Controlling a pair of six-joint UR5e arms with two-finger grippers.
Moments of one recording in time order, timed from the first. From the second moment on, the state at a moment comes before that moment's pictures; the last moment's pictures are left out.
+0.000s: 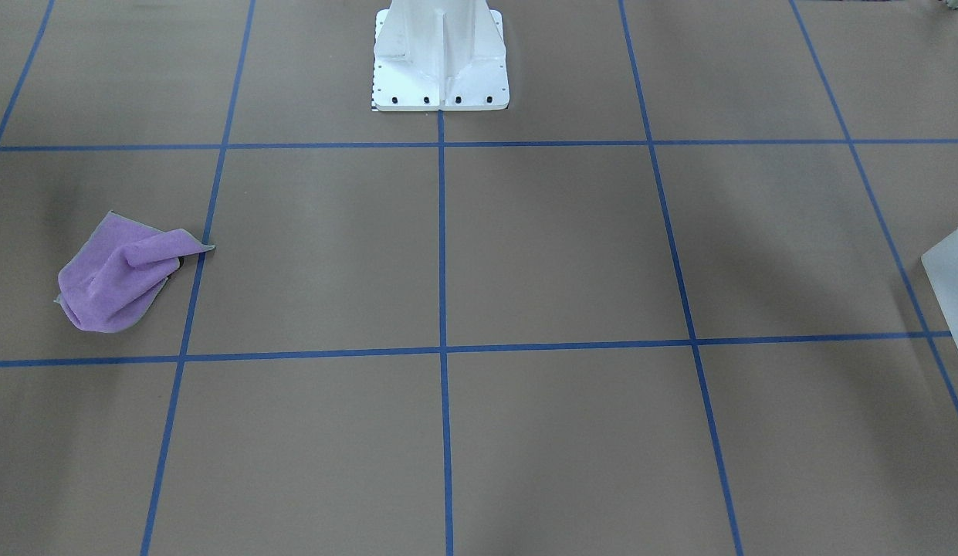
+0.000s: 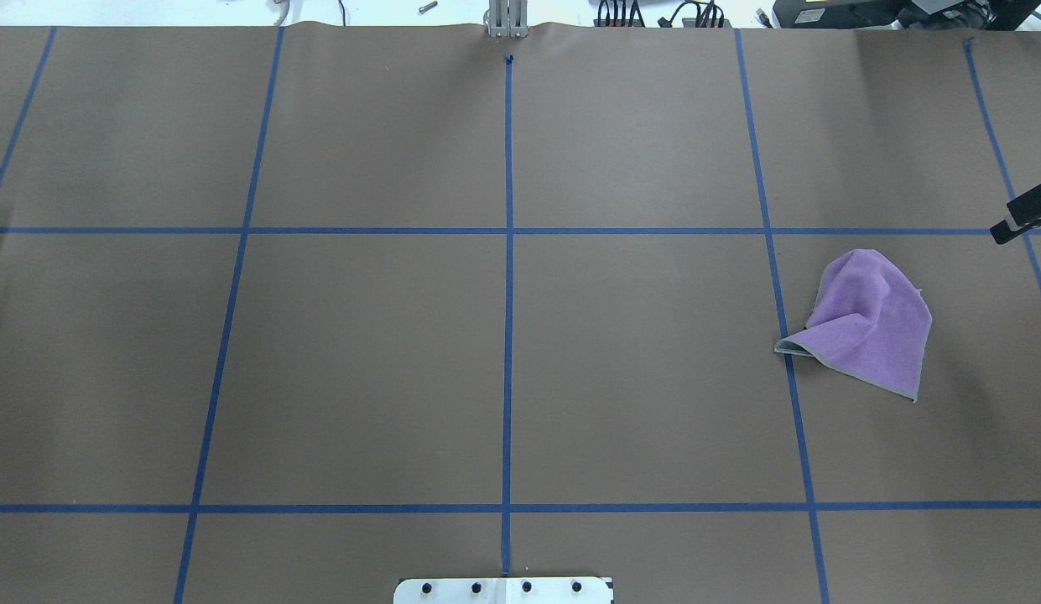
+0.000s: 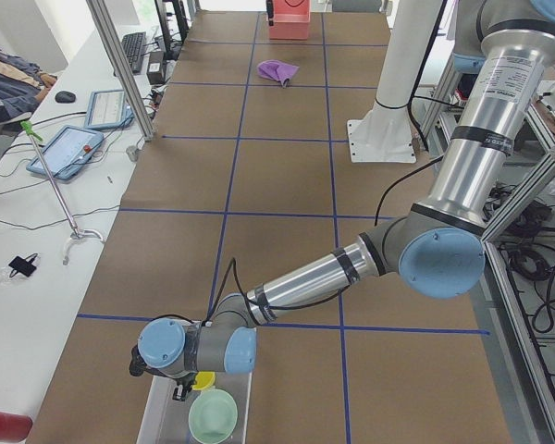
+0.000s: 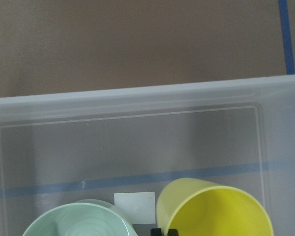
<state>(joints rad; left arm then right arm) -1.62 -1.90 -0.77 -2.08 -2.41 0.14 1.31 -1.54 1.86 -1.66 2.46 0.24</state>
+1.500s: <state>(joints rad) -1.56 -1.76 -1.53 -1.57 -2.49 -0.05 1.00 -1.45 1.65 -1.25 2.23 0.66</state>
